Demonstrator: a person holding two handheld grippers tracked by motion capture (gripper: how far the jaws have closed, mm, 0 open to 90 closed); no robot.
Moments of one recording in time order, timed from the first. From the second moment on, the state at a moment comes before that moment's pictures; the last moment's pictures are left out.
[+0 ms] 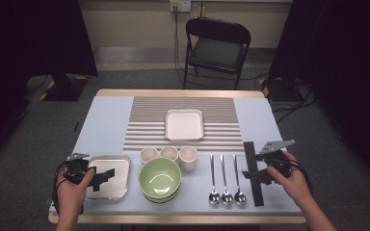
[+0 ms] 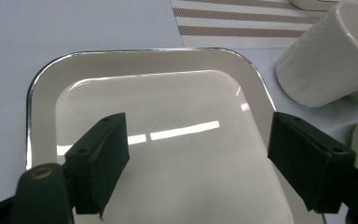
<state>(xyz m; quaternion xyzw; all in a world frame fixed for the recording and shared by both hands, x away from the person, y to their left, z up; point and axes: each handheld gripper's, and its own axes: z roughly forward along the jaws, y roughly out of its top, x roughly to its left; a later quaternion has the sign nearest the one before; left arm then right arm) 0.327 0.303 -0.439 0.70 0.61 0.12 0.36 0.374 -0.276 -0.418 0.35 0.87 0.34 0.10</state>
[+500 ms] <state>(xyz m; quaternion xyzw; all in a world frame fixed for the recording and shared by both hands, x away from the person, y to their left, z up) 0.324 0.307 -0.436 0.69 0.61 0.13 0.36 0.381 -0.256 -0.412 0.33 0.87 0.35 0.09</state>
